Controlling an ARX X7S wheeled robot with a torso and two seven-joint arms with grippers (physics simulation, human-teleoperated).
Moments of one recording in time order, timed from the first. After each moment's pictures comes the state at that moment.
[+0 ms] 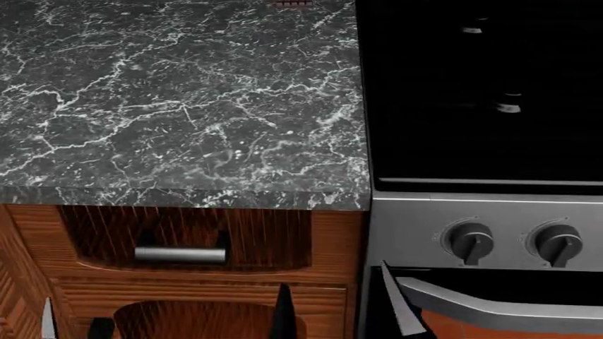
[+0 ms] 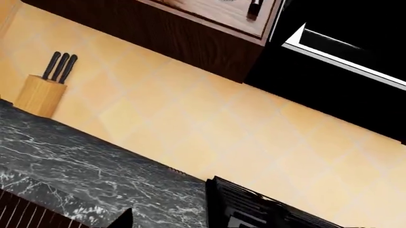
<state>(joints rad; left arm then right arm) 0.27 -0.29 0.14 0.56 0.25 0.17 -0.37 -0.04 0.21 -0.34 -0.39 -0.31 -0.08 0.26</state>
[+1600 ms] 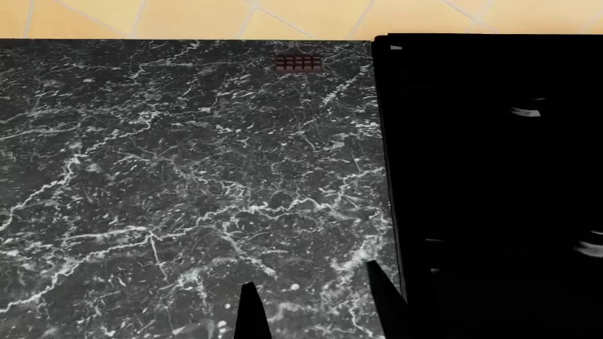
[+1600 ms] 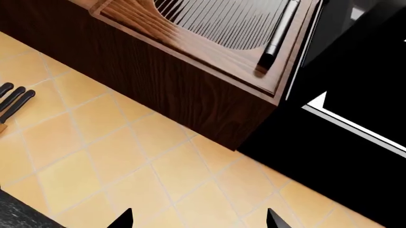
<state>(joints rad) 0.44 -0.32 0.07 0.85 0.47 0.20 -0.46 -0.07 0.28 -0.40 -0.60 -0.53 -0.14 0.35</state>
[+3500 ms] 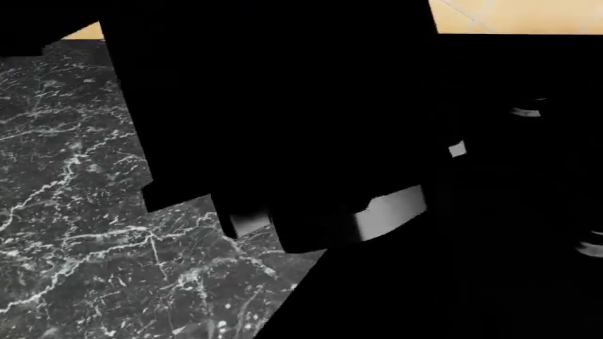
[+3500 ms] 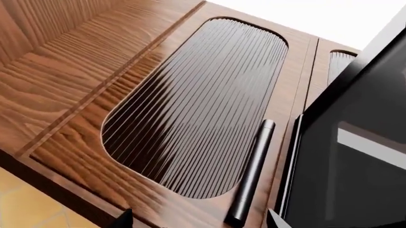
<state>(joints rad) 0.41 -0.34 0.12 0.84 0.49 0.18 -0.46 1.36 0.01 -0.58 -0.96 -0.45 1.29 -0.21</state>
